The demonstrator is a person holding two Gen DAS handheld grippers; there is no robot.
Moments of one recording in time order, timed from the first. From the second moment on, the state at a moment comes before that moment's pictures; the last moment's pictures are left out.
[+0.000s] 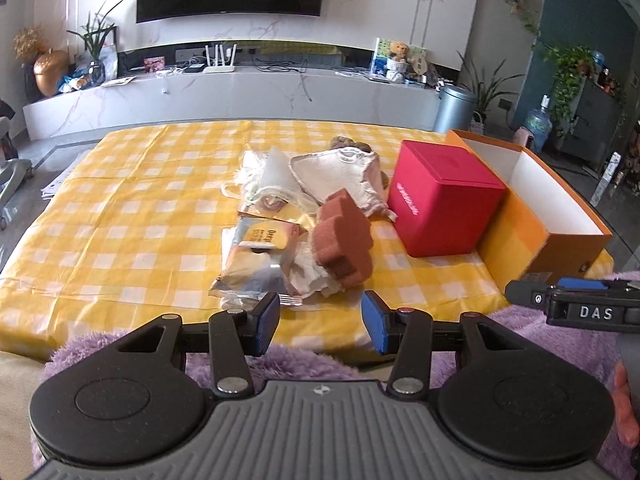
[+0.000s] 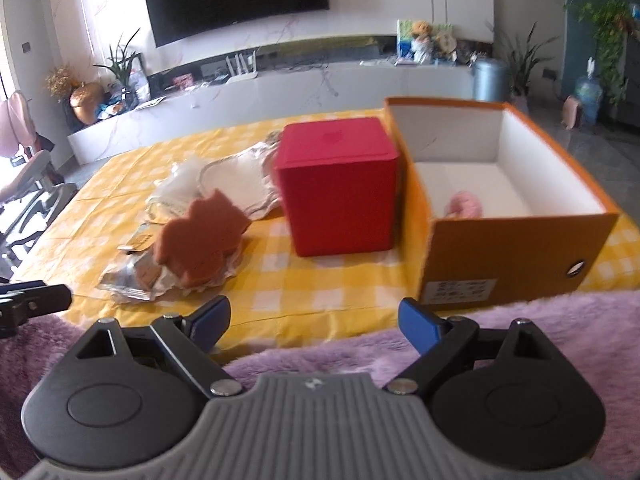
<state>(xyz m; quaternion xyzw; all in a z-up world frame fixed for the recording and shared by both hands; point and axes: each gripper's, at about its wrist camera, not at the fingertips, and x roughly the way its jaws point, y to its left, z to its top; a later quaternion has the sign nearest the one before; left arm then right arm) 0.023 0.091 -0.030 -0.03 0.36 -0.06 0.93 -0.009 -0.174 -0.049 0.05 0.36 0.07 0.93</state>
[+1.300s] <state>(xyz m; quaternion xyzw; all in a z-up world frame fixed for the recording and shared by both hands) 0.143 0.139 -0.081 -0.06 0.48 -0.03 0.87 0.155 -0.065 -0.121 0.16 0.49 0.18 0.84</state>
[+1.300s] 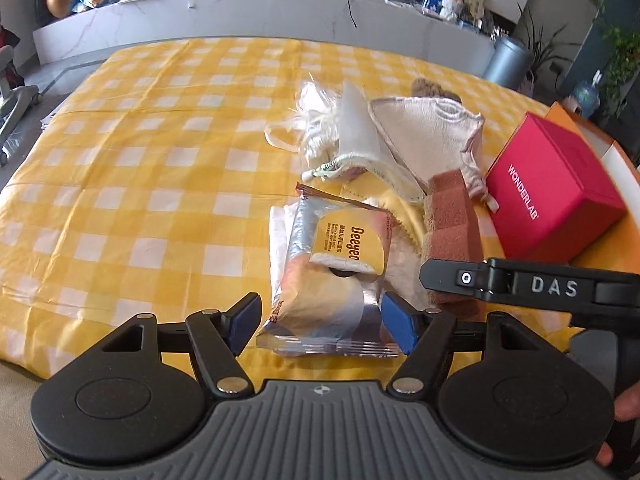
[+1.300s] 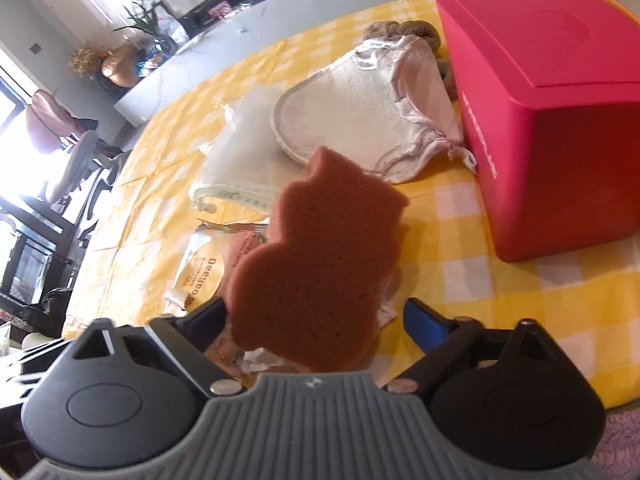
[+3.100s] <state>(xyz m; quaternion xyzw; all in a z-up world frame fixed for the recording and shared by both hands) 0.093 0.118 -0.055 -0.08 0.40 0.00 0.92 0.091 -0.082 -0.106 -0.01 0.40 0.18 0.90</state>
